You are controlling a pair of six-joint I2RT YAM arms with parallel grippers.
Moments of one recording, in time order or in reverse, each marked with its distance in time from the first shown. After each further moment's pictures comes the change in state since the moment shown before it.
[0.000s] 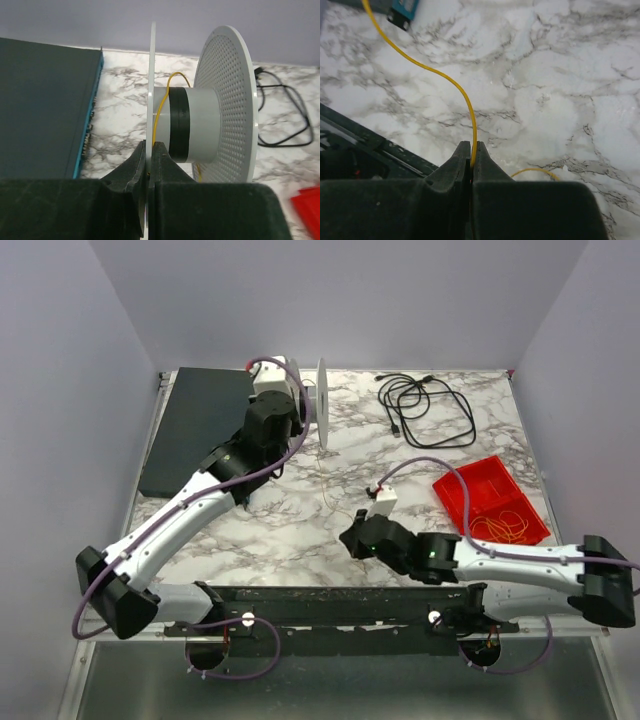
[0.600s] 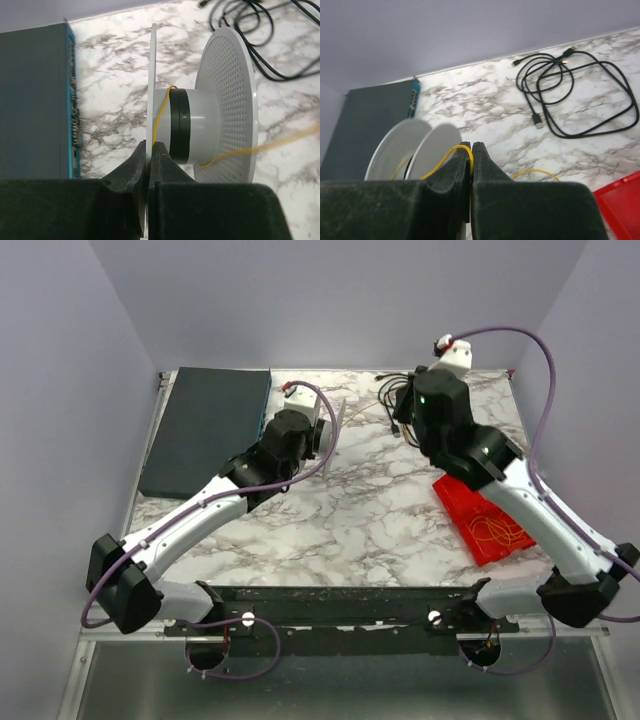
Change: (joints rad) left arm -0.009 0.101 -0.122 0.072 0.100 0.181; right arm -0.380 0.087 0.918 -0.459 0.259 -0.377
